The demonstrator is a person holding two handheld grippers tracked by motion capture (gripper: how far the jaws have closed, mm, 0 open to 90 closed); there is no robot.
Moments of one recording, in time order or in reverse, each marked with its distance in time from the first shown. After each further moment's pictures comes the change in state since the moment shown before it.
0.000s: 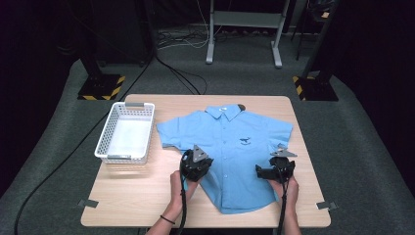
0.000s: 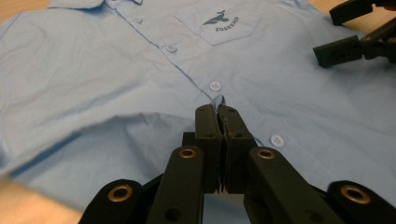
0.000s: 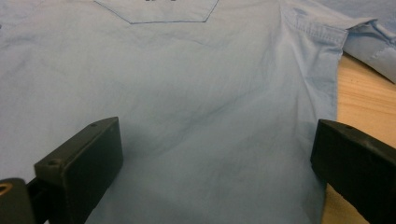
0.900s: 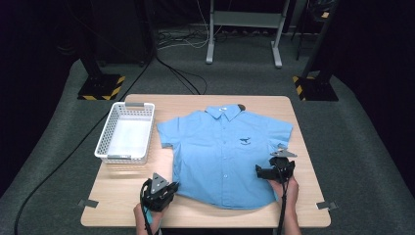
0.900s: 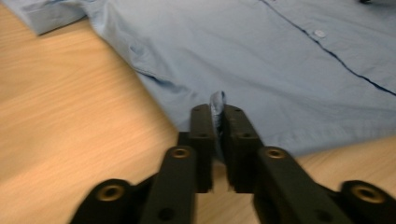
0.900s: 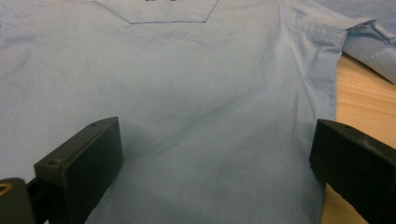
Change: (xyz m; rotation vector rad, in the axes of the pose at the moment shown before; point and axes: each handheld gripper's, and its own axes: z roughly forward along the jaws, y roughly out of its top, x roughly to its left) left arm 0.023 -0.099 -0.083 0.005 0.116 -0.164; right arm 0.000 0.000 0.000 -0.001 -0.004 -0.002
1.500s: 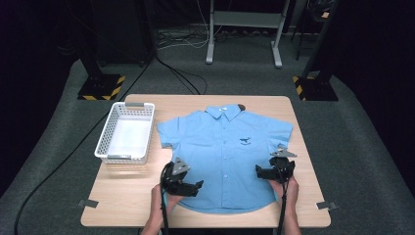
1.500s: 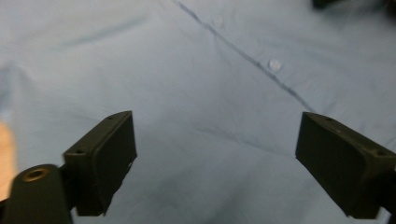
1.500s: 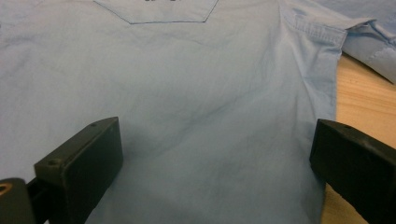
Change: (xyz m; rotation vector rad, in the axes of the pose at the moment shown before) left arm -0.027 0.062 0.061 0.151 -0.166 0.184; right arm 0.000 0.000 0.000 0.000 0.001 0.001
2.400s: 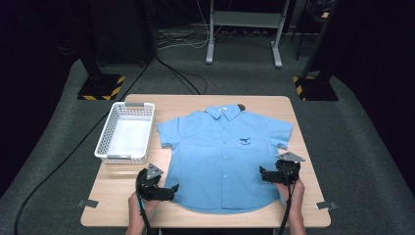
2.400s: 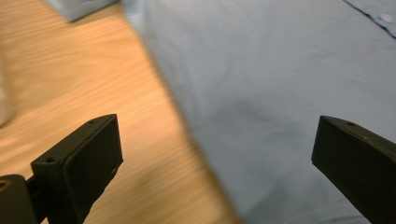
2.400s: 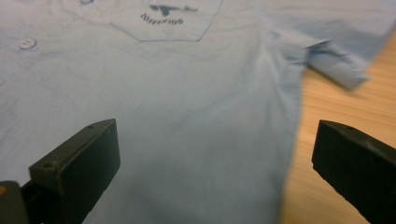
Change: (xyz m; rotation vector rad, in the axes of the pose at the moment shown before) left arm 0.055 -0.070 -0.046 -0.056 0.171 -0.190; right arm -0.008 -0.008 -0.029 -0.094 0.012 -0.014
